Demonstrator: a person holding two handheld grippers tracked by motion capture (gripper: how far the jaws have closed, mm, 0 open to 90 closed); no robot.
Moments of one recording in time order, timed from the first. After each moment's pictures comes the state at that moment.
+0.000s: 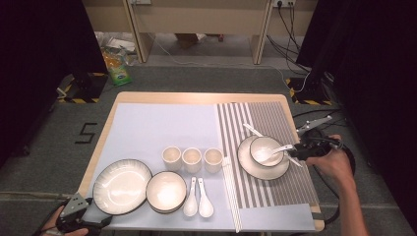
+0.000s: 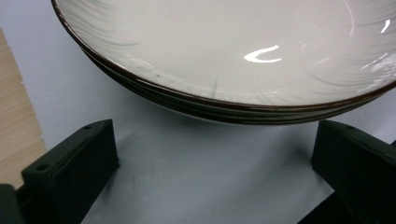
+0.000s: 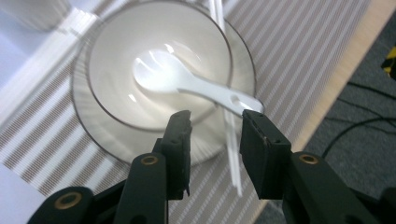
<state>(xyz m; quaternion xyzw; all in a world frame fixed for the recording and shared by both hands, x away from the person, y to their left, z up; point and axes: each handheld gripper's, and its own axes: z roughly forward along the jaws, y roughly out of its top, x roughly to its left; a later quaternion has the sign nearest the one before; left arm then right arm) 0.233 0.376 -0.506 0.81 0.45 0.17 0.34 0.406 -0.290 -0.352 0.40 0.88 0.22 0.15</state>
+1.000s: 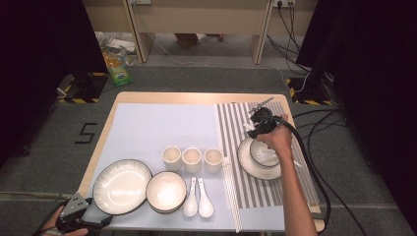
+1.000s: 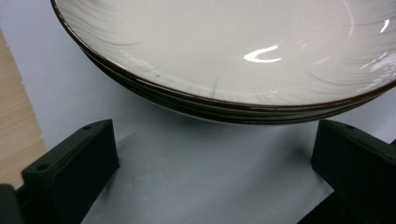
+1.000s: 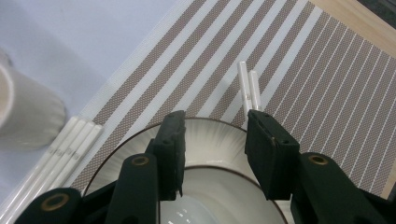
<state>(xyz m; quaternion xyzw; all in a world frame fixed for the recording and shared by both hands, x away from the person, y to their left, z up) 0.233 0.376 -0.506 0.81 0.45 0.16 0.34 0.488 -0.175 -0.373 0.40 0.88 0.20 0.16</state>
